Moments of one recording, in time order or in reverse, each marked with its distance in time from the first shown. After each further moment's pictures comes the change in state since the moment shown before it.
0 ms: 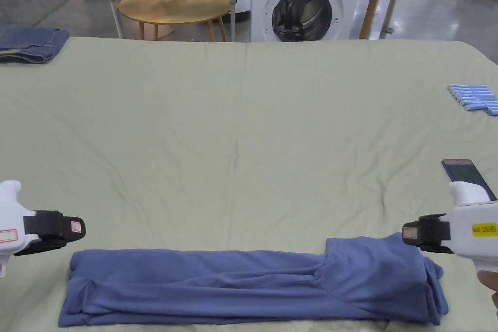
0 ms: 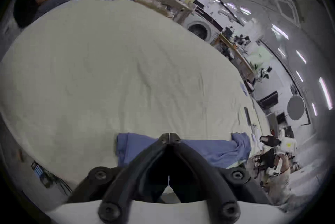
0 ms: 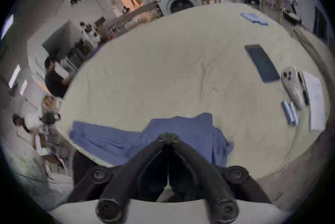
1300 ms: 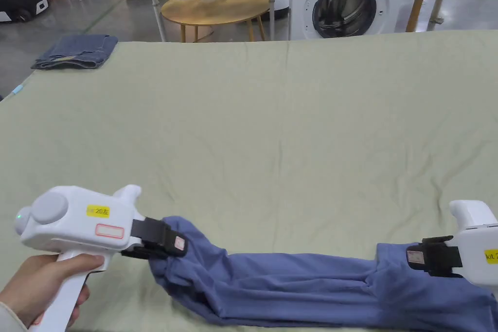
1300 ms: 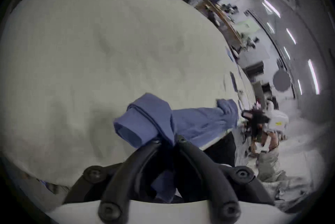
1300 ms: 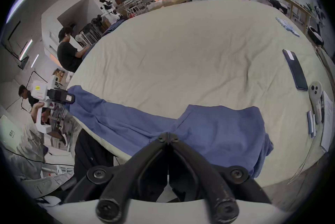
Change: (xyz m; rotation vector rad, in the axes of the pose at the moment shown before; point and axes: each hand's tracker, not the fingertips) left arm 0.068 -0.001 -0.030 -0.347 -0.171 -0.201; right arm -0.042 -0.005 -0.022 -0.073 0.157 0.083
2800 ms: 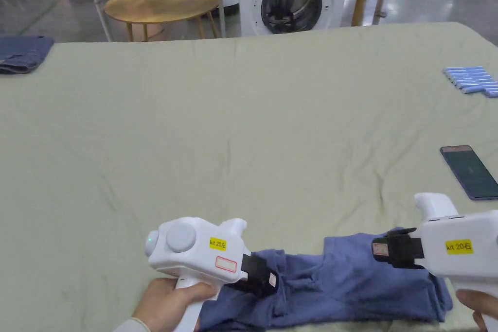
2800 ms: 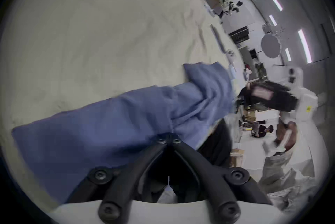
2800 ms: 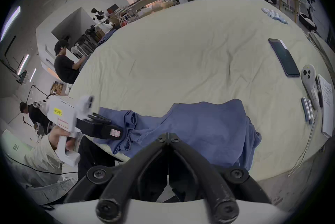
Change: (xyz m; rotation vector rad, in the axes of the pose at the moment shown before) left arm 0.095 0.002 -0.204 -0.193 -0.178 -0.077; right arm 0.020 -0.010 0.022 0.023 0.006 -0.060
